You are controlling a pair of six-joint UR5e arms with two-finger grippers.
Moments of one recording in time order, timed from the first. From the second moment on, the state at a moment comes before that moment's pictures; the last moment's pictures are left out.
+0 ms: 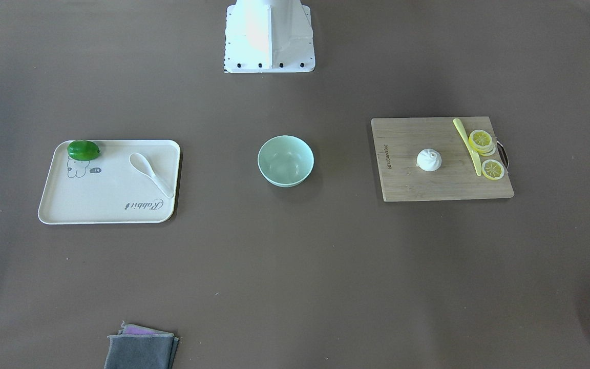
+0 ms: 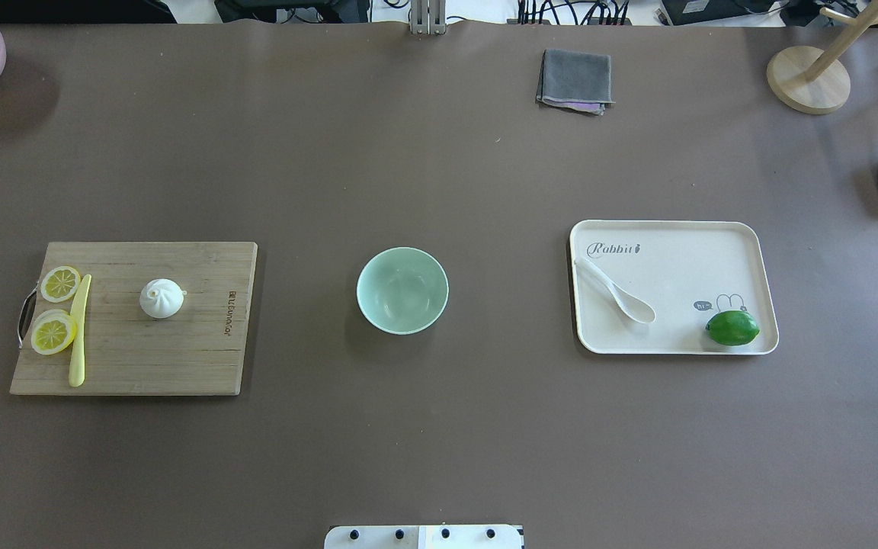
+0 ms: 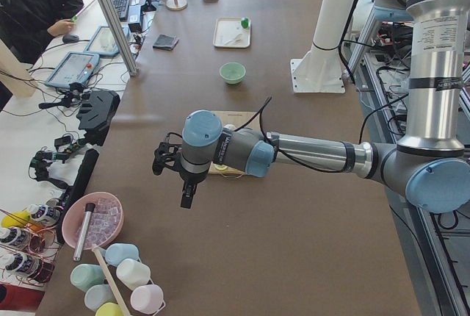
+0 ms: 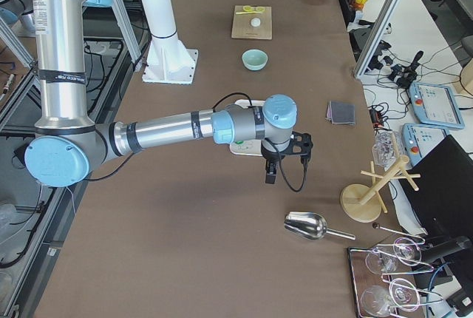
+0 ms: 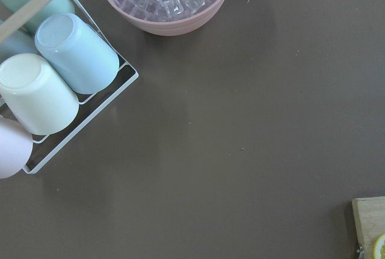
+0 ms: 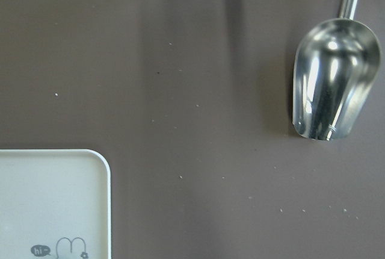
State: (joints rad) left arm -1.56 -1.55 -1.73 -1.82 -2.35 -0.13; right arm 1.42 -1.51 1.81 -1.61 2.36 0.28
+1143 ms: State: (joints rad) left arm -1.27 -1.64 -1.66 -2.16 -2.35 -0.30; right arm 0.94 -1.31 1.80 -1.34 2.20 0.48
